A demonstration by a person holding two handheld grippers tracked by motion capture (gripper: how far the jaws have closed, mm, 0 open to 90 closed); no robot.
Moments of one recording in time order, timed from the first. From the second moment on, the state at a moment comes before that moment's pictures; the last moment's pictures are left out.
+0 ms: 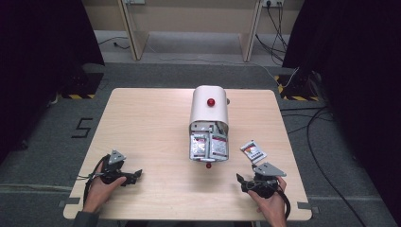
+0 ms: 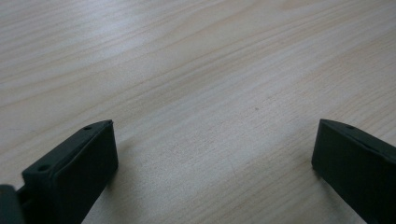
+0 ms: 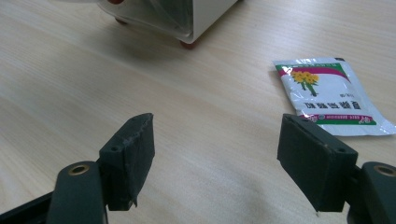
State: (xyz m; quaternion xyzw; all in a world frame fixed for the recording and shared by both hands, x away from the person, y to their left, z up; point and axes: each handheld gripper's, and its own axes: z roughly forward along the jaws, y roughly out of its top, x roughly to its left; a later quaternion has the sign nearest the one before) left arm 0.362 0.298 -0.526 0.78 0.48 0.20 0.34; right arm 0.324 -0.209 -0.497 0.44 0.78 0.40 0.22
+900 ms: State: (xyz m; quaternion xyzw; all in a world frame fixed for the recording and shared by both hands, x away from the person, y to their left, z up) left arm 0.362 0.298 -0.526 0.78 0.48 0.20 0.34; right arm 0.307 -0.219 -0.513 0.47 0.78 0.36 0.21
